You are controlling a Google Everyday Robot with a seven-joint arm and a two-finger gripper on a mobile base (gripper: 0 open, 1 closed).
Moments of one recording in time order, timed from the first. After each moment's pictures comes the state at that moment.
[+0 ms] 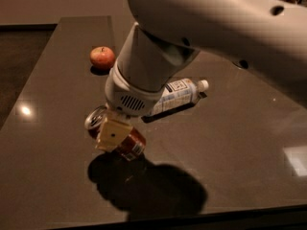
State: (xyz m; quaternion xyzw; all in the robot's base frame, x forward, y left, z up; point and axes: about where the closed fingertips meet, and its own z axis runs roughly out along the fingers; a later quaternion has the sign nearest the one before) arm 0.396 0.073 0.912 -0.66 0.71 0.16 0.19
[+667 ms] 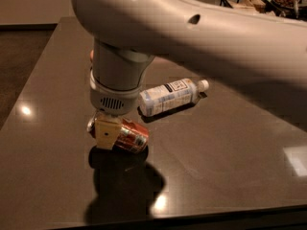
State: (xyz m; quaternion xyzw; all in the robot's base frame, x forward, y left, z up) arm 0.420 0.078 0.886 -0.67 0.72 0.07 0.13
